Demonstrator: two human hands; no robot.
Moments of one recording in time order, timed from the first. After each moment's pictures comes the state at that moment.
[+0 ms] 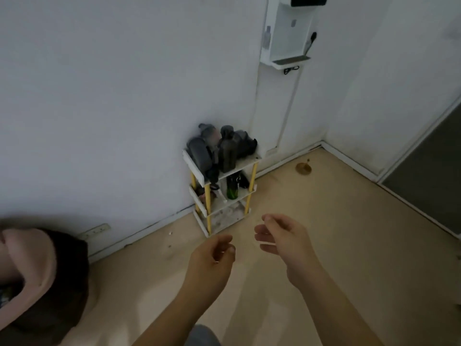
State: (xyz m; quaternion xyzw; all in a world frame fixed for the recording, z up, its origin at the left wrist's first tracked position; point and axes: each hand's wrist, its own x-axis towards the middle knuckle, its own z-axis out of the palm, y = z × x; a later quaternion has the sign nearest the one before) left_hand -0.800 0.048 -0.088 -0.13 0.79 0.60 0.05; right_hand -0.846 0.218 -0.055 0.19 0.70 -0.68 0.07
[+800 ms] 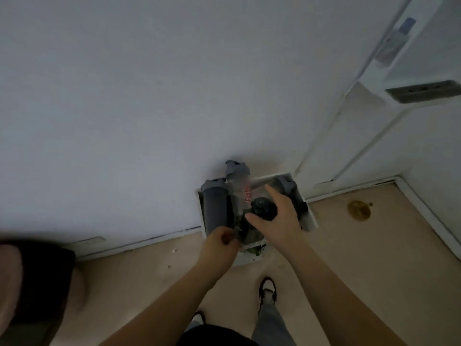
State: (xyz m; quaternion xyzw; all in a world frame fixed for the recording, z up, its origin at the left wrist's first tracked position) left_hand -1.277 -0.006 -0.172 -0.32 0.75 0.57 0.10; right_hand -1.378 0.137 -0.140 -0.09 0.88 -0.45 0.16
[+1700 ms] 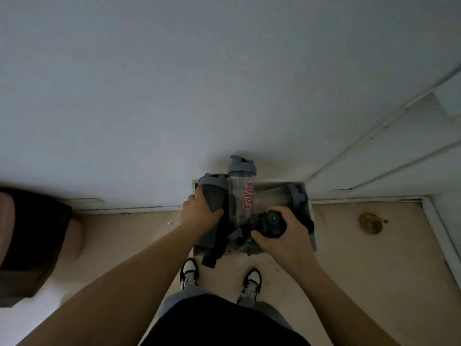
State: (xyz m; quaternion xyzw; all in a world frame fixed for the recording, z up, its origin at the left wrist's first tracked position) left_hand -1.399 -0.070 -0.243 -0.41 0.82 0.37 0.15; right_hand -1.450 0.154 -0.156 -0.14 0.88 -0.40 0.23
